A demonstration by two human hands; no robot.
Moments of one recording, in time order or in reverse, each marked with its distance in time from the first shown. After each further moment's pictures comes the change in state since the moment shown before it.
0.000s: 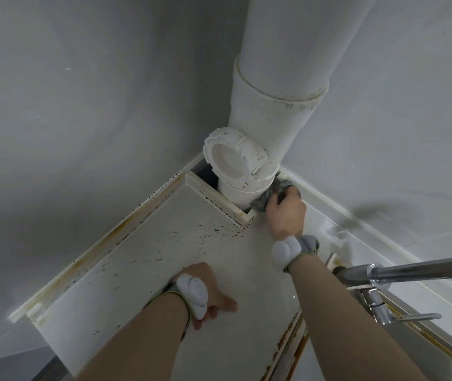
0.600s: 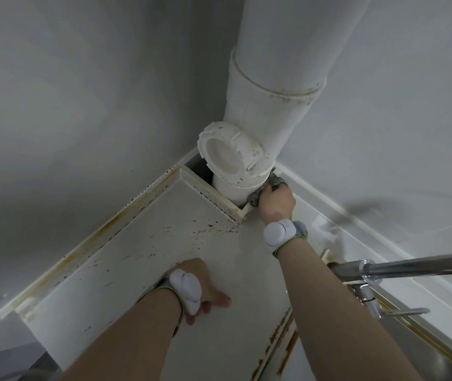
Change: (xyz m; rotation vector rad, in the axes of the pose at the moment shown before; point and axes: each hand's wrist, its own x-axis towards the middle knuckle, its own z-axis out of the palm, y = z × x) left_hand 0.004 -0.007 -0.001 0.037 0.196 0.092; right_hand 0.020 -0.012 0.009 0.000 -0.153 0.311
